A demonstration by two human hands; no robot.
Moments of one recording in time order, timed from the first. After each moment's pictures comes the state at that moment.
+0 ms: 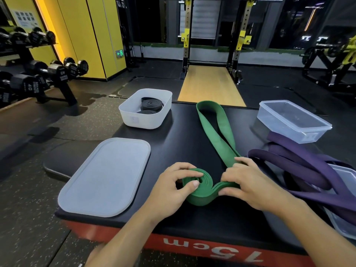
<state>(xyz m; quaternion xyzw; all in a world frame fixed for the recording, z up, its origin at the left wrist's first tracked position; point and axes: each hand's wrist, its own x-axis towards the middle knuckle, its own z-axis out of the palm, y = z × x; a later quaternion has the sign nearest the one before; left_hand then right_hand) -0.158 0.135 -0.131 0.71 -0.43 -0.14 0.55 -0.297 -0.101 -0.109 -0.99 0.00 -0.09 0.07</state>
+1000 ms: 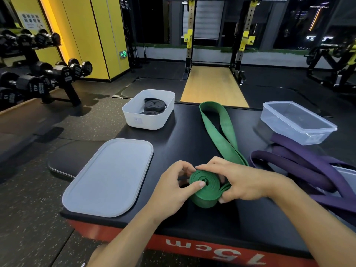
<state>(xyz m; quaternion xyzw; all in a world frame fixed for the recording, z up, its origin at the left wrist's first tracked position) -0.158 0.134 -0.130 0.69 -0.39 -0.17 0.59 -0.265 -0.076 -0.066 -0.95 -0.02 0.13 0.27</state>
